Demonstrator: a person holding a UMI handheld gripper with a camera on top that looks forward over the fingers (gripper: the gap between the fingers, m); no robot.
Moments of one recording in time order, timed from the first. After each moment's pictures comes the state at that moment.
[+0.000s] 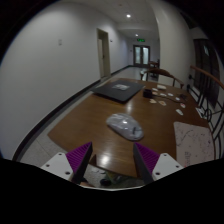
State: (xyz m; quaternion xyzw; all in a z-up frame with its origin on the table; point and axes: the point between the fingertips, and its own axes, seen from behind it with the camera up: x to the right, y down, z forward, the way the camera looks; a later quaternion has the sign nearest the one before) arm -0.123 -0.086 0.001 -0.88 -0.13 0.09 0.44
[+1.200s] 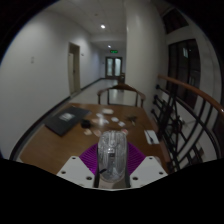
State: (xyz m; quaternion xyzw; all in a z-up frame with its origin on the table) arm 0.132 0.018 0.129 -0.86 -0.03 -0.01 0.51
